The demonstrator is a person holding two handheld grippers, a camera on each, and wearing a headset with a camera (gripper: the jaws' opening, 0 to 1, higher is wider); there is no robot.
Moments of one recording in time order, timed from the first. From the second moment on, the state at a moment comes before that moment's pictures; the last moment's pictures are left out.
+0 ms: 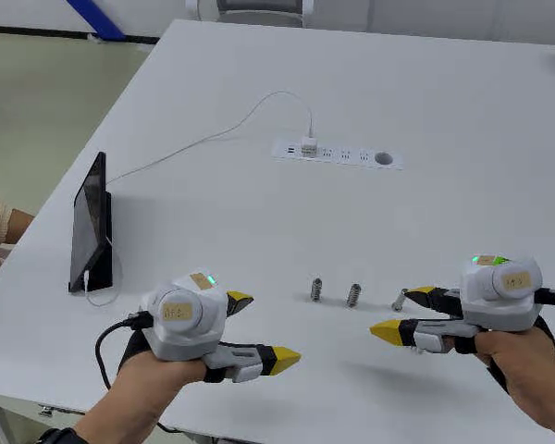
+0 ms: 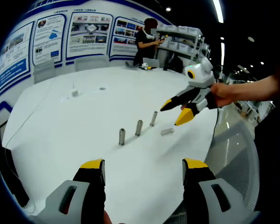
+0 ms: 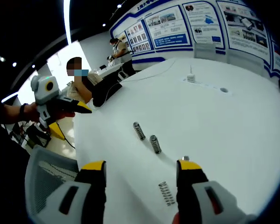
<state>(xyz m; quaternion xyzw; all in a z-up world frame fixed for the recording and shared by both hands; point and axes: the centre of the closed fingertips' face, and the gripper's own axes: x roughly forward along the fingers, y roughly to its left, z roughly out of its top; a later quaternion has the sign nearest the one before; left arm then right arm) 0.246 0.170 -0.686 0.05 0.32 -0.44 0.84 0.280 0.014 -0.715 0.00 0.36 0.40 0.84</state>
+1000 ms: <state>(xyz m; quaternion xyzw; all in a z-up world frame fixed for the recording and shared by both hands) 0.250 0.139 -0.690 0.06 0.32 -0.47 0.82 0.242 -0.040 -0.718 0.03 0.36 0.34 0.87</state>
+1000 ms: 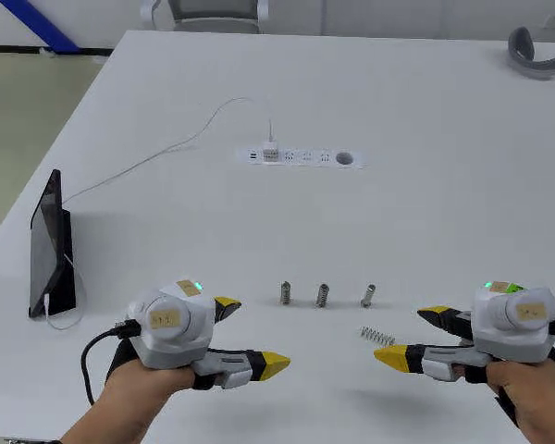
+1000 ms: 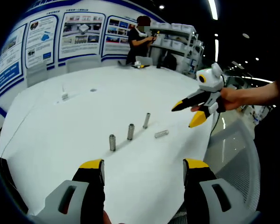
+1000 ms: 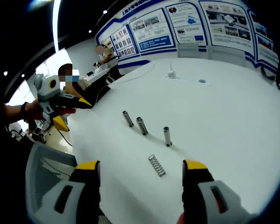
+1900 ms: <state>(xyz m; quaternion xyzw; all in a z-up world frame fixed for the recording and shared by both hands) 0.240 0.072 -0.704 0.13 0.32 -0.55 0.76 0.208 -0.065 -0.718 0.02 0.37 0.32 0.87</state>
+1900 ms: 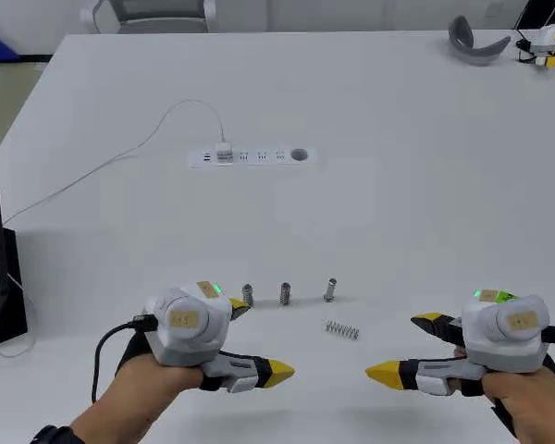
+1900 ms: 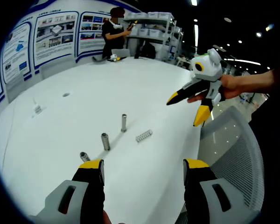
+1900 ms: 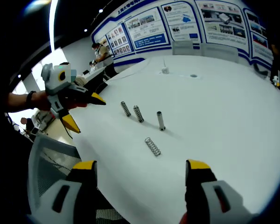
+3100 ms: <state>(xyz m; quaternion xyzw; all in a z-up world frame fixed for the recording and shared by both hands) 0.253 -0.042 -0.767 0.20 0.34 -0.61 0.69 0.188 -0.068 -0.708 0.03 0.38 0.31 0.87</state>
